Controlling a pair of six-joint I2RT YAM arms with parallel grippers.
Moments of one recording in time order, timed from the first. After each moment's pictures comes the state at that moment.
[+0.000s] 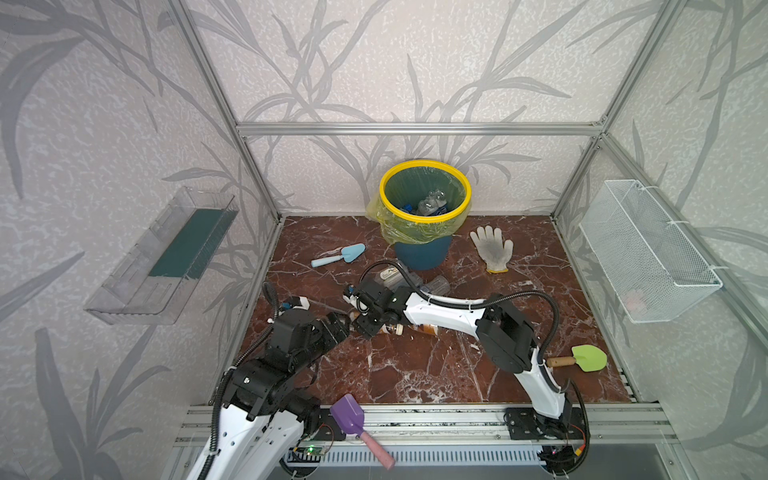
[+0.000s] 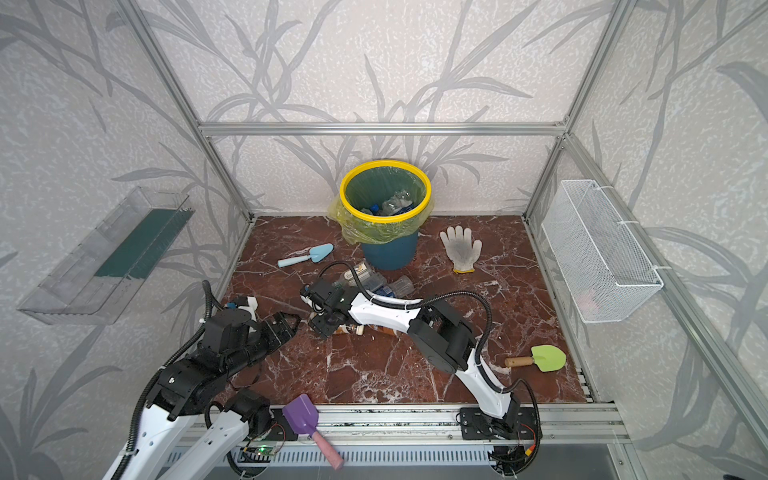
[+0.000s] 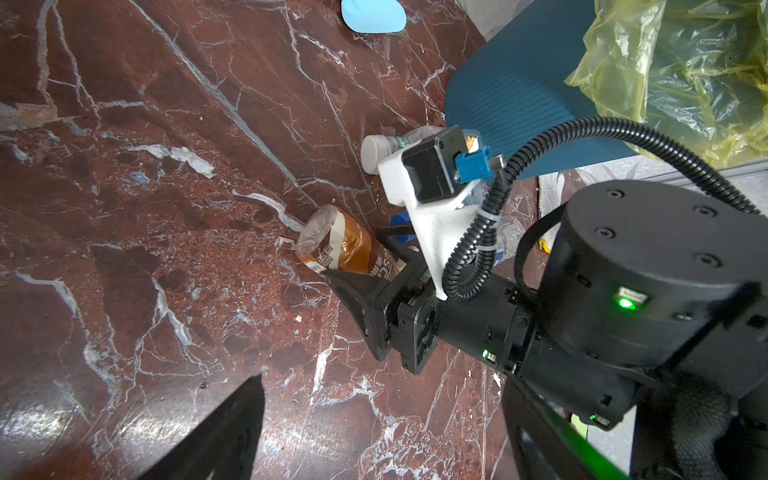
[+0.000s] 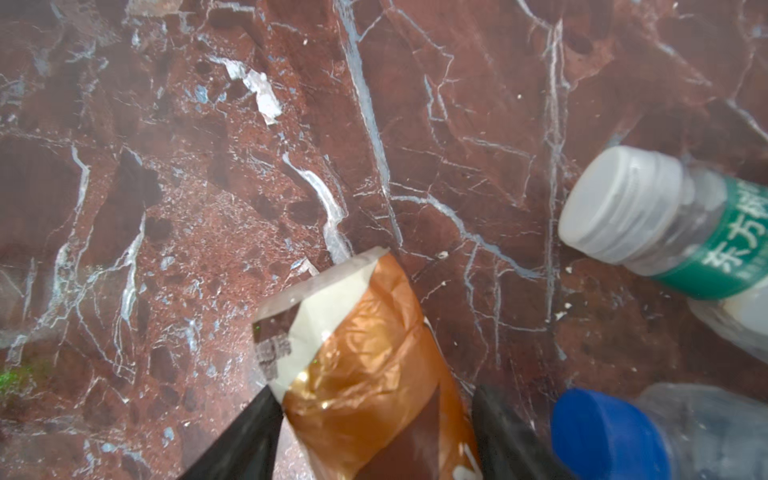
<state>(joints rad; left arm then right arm) -0.37 0.49 0.73 -0.95 -0.01 -0.94 1.06 2.21 1.72 -0.50 -0.04 0.12</state>
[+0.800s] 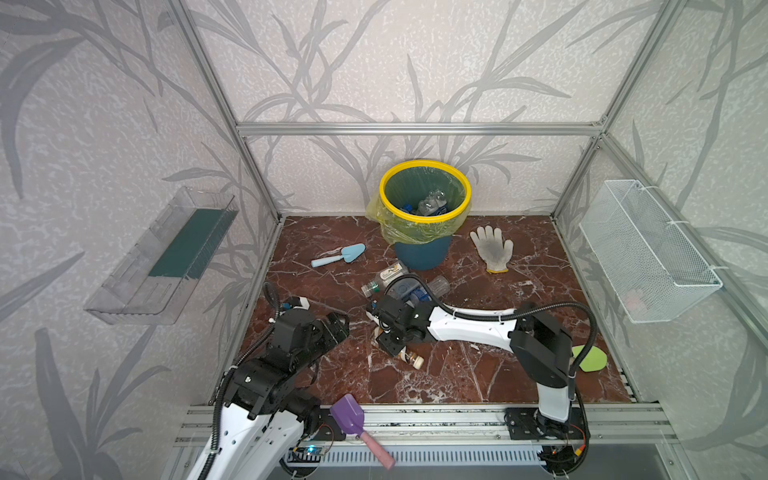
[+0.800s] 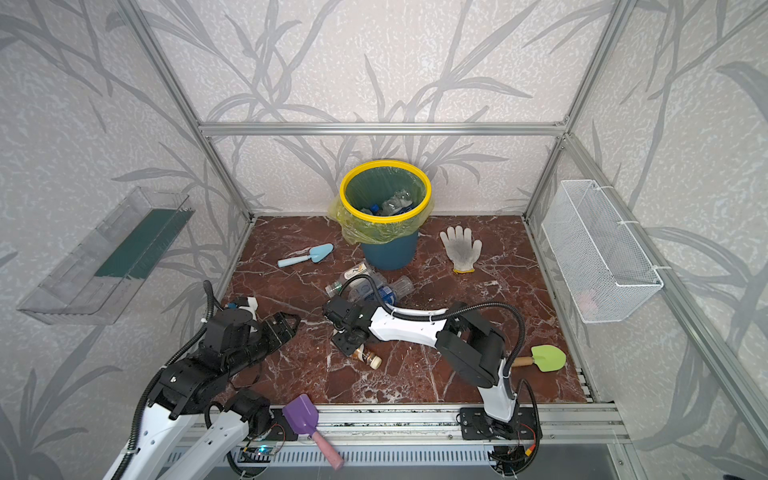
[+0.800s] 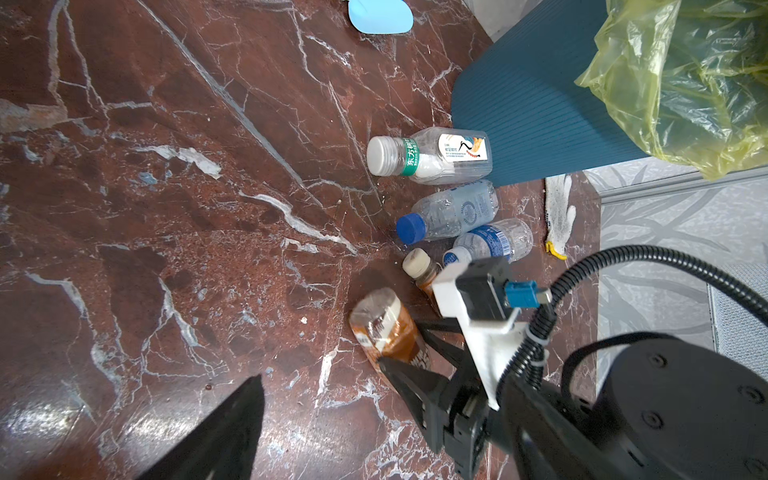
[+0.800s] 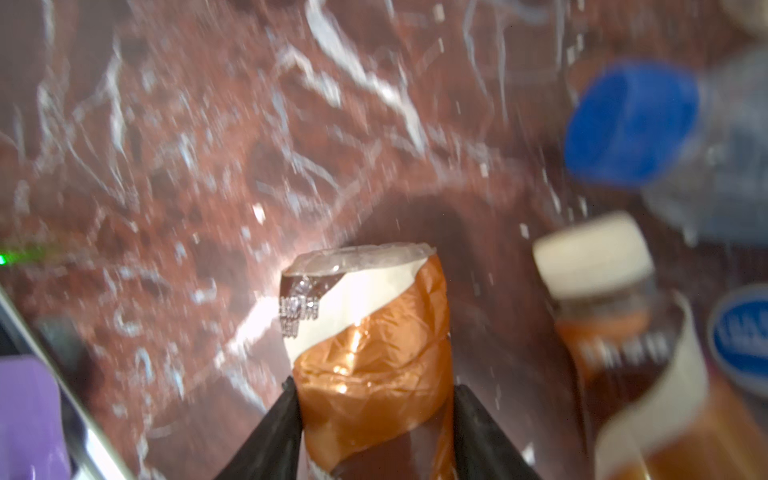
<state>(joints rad) -0.37 0.50 0.72 -0.95 -0.02 -0.94 1.11 1.92 1.33 -0.54 -0.01 0.27</state>
